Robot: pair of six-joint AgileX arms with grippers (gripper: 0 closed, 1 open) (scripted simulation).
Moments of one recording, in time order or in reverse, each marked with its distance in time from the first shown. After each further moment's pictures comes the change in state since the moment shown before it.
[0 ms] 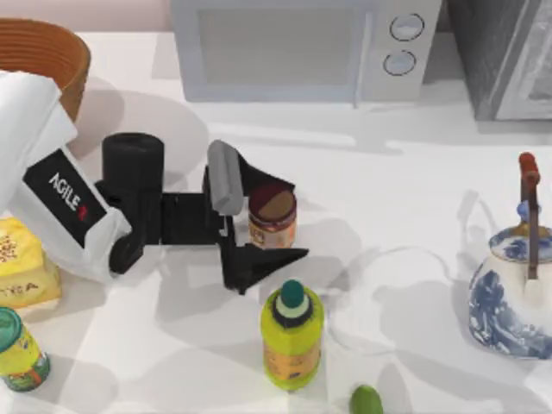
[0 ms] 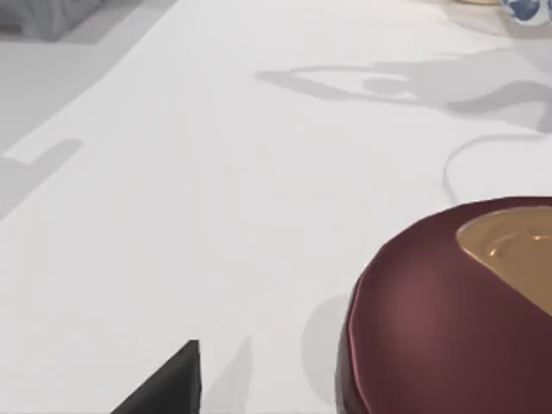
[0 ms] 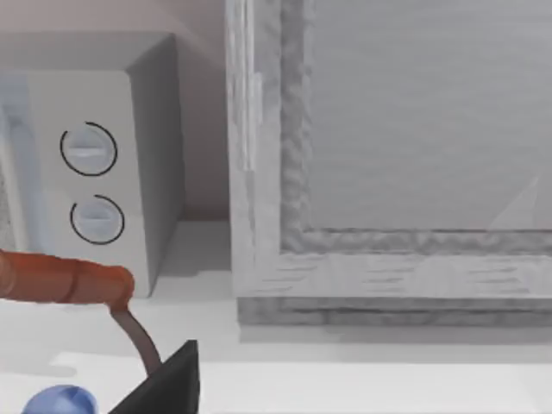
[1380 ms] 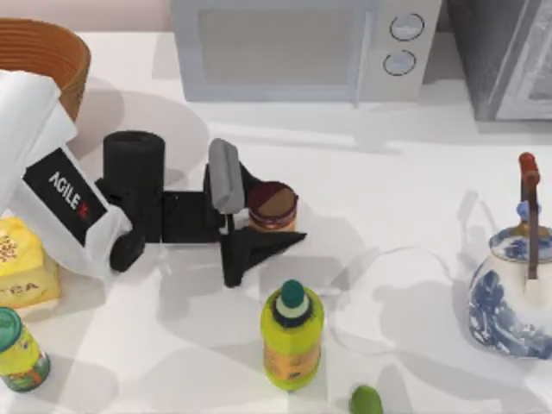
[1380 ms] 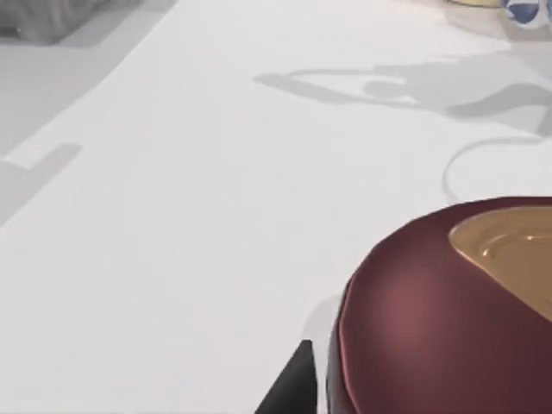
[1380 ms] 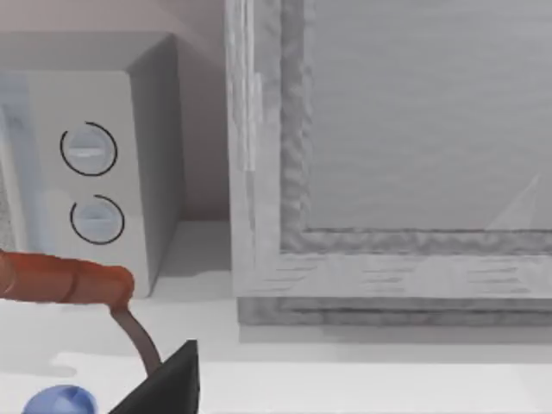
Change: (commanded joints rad) left arm 0.006 -0.007 0.005 -0.012 0.005 0.003; right arm 0.000 0.000 0.000 0.000 0.000 0.000
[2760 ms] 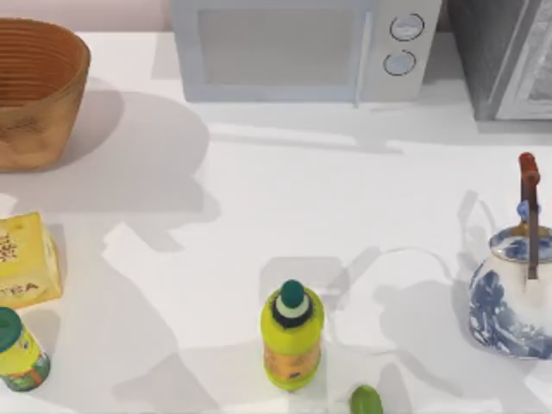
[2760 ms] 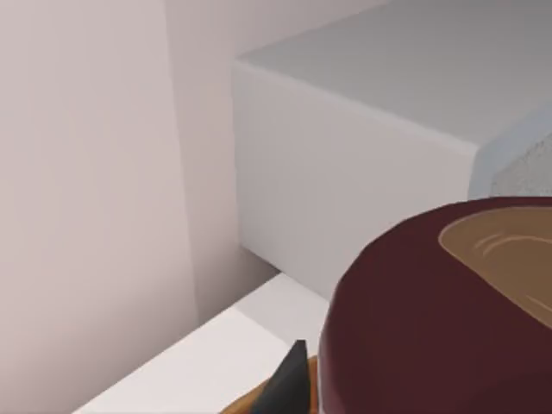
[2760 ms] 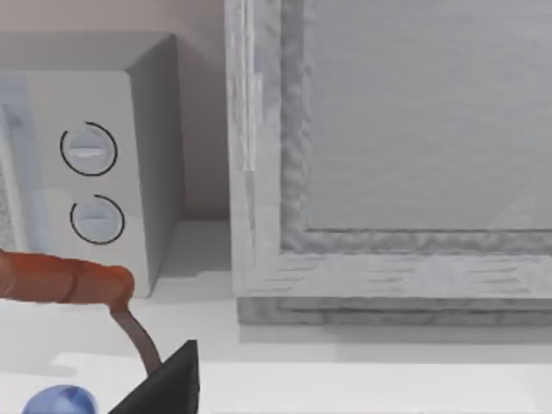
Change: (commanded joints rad) left arm 0.845 -0.320 0.702 -1.289 0.174 0.291; right arm 0.000 0.000 0.000 0.000 0.000 0.000
